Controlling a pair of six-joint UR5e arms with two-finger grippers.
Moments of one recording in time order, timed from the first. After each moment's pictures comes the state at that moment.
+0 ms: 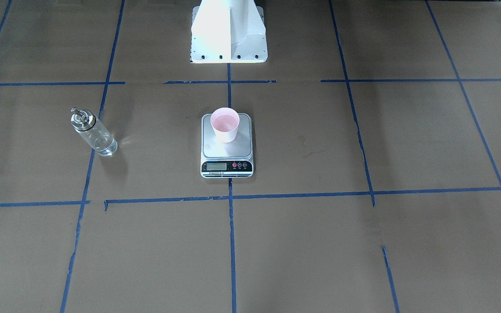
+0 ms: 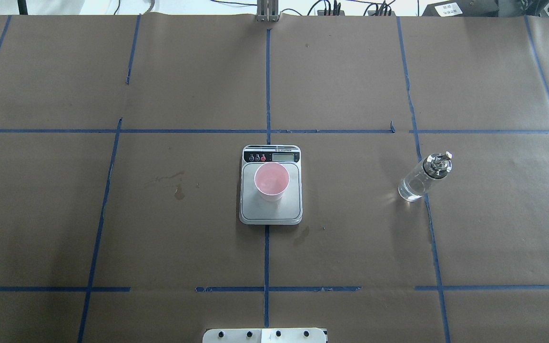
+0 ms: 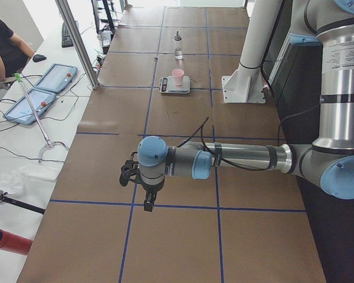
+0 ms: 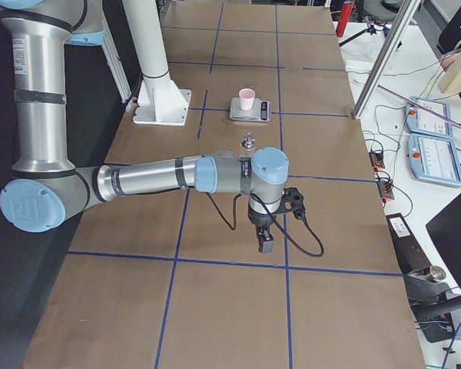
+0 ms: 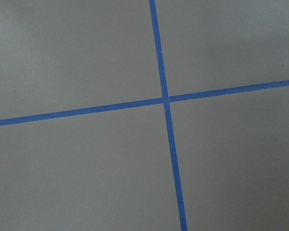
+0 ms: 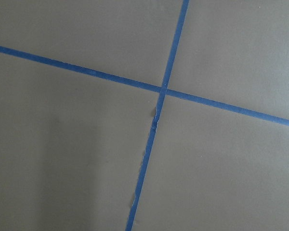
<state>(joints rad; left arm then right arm) -1.59 -1.51 -1.68 -1.65 -2.35 0.07 1.56 -1.60 1.79 -1.74 2.27 -0.21</state>
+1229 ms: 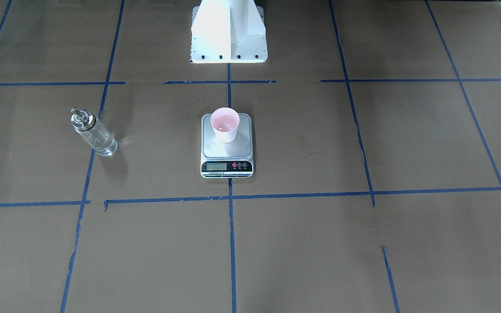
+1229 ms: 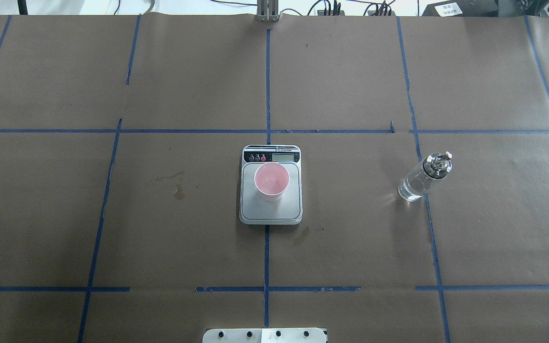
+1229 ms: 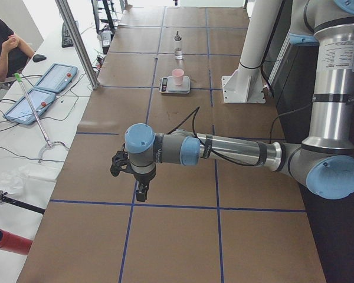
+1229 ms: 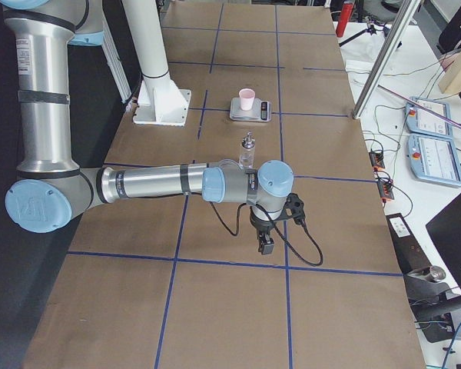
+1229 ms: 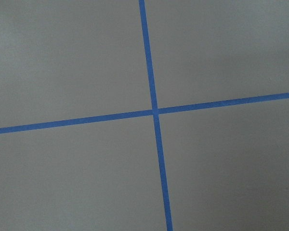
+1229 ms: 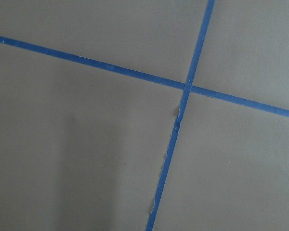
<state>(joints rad) -1.59 -1.58 -1.69 -1.53 -2.35 0.08 1.52 -1.59 1.71 -1.69 2.34 -0.21</state>
